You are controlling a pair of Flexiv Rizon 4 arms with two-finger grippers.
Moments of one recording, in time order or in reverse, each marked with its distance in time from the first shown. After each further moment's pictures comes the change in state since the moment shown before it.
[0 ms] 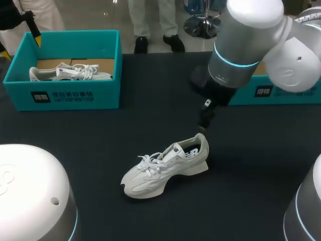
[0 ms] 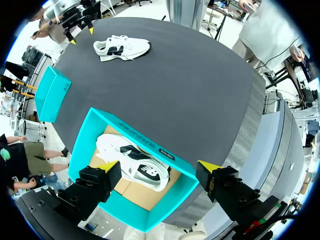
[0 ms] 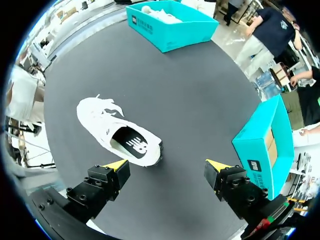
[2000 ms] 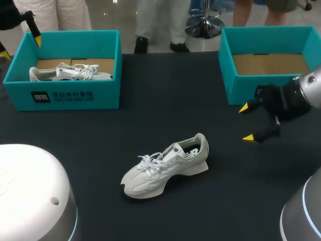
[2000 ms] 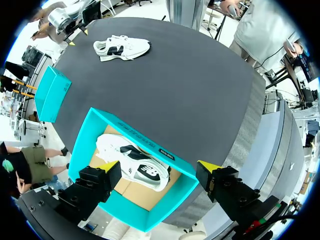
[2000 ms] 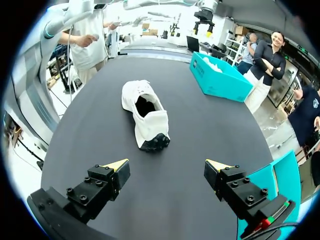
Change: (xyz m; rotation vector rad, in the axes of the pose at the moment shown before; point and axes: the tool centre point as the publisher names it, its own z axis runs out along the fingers) left arm 0.000 0.000 0.000 0.000 0.000 0.000; right arm -0.042 -0.091 0.030 -0.569 0.189 -0.516
